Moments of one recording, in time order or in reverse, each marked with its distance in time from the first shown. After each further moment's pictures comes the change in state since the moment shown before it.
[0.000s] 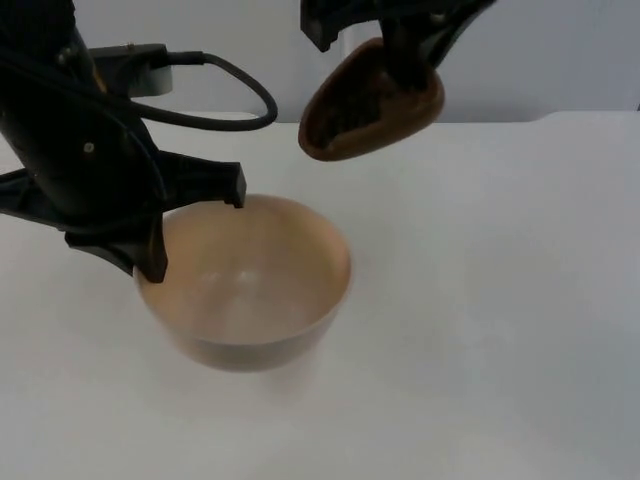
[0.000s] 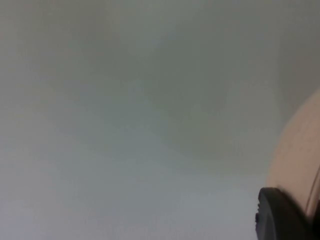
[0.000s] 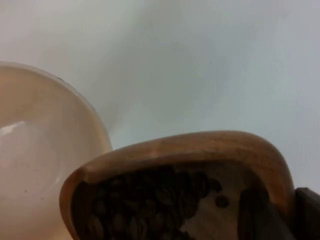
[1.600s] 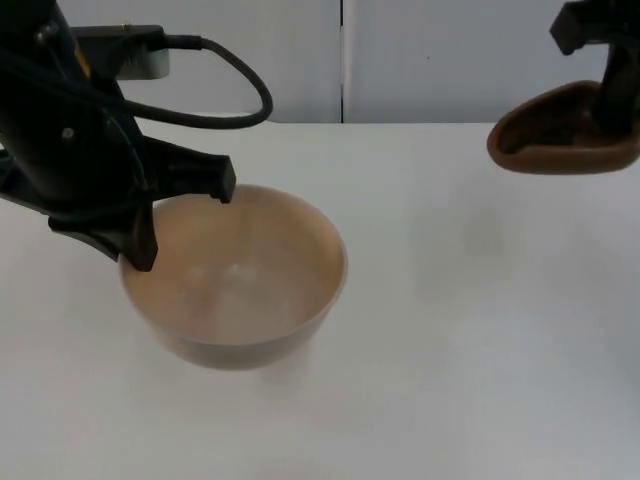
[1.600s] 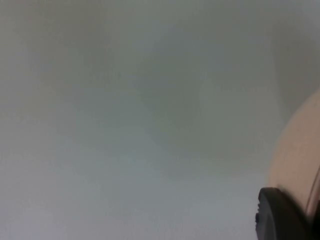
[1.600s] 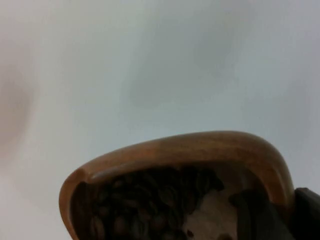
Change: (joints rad) right arm -0.405 -0.307 0.523 0.298 -0.258 -0.068; left arm 0.000 -0.041 0.000 0.016 0.025 0.069
